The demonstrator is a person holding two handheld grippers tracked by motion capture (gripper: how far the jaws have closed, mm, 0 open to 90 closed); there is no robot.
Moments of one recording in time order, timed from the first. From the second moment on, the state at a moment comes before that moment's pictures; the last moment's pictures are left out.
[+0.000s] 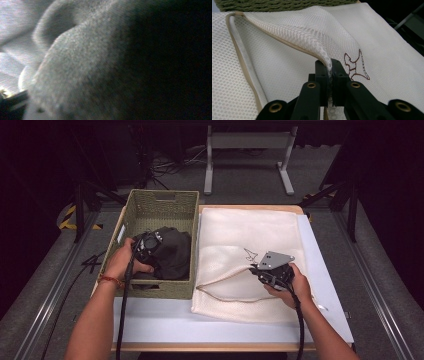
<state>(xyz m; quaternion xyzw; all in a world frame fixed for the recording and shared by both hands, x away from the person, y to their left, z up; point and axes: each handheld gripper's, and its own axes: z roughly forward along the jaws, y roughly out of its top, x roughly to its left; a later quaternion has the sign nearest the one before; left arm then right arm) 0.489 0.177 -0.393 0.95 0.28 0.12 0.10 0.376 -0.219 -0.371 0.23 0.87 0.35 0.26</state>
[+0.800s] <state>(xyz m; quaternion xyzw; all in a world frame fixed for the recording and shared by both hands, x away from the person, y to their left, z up) 0.452 0.200 -0.346 0.88 0.30 0.28 0.23 0.375 -0.223 -0.366 0.24 0.86 0.36 0.27</state>
